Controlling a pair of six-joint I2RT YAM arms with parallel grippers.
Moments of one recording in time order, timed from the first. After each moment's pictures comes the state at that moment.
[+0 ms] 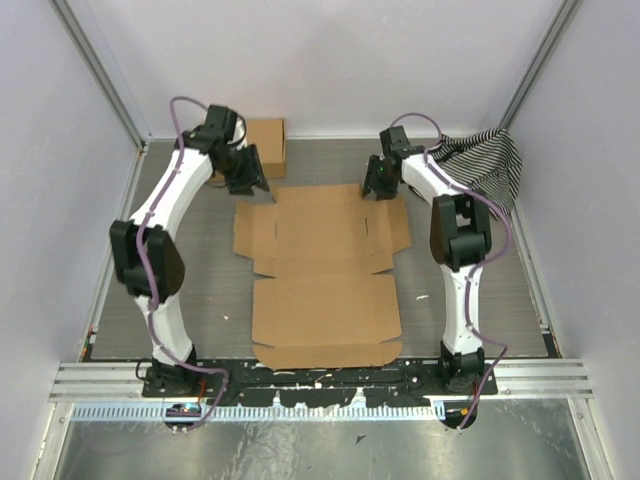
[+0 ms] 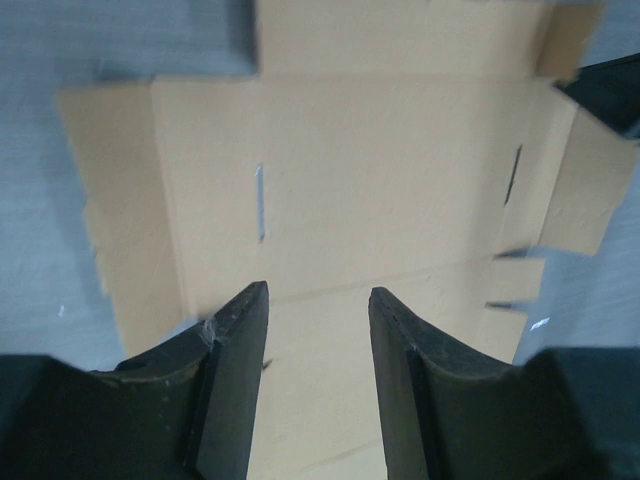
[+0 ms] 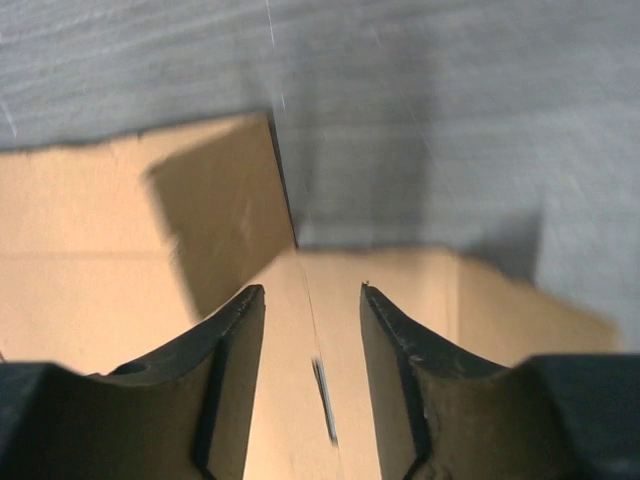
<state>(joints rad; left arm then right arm) -0.25 1.88 1.78 -0.94 0.22 -0.45 0.23 2.18 1.80 -0.64 -0.10 0.42</state>
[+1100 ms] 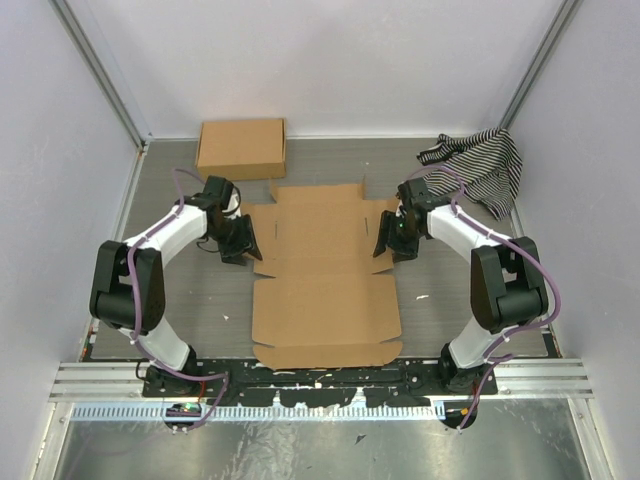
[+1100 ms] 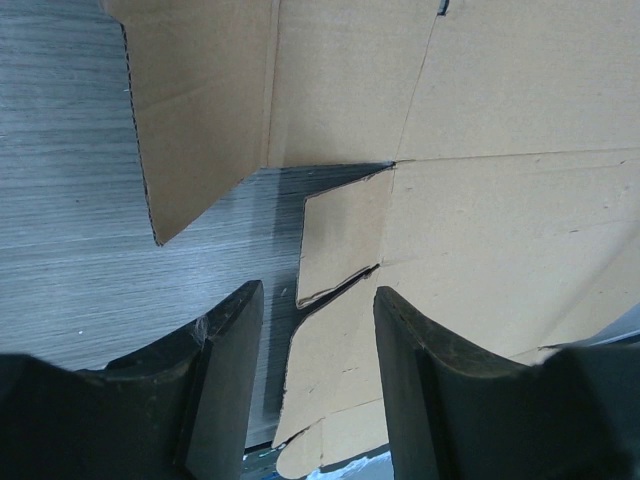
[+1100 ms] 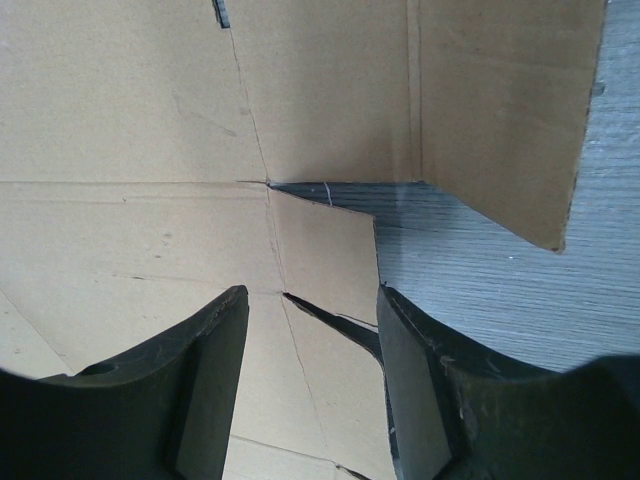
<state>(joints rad) -0.24 1.66 1.10 -0.71 0.28 -0.49 0.25 1.65 1.06 -0.62 -0.21 0.43</state>
